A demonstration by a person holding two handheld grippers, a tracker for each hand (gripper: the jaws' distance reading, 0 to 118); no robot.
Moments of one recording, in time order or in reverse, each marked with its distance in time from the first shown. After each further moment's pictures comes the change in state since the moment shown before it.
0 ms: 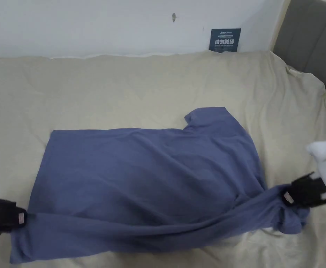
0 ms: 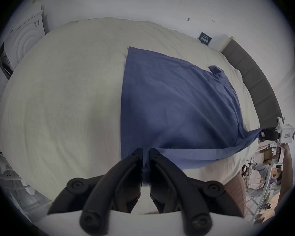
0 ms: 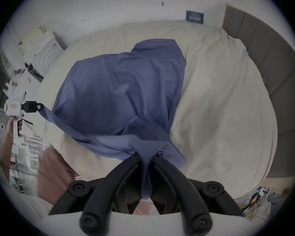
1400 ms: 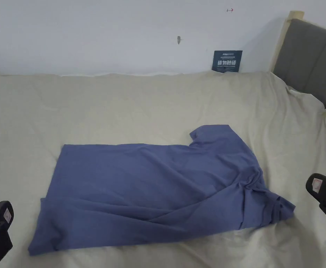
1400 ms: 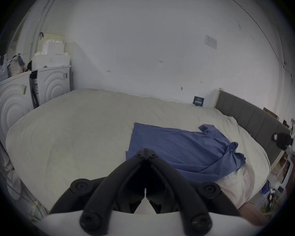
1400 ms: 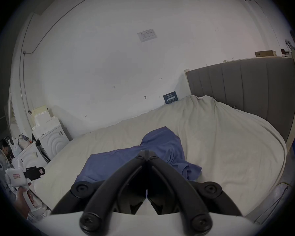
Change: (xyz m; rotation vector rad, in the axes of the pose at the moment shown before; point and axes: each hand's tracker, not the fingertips) left arm 0.053 -0.134 0.094 0.763 0.115 -0.006; right arm -0.075 -0.148 0.057 0.992 0.002 -0.277
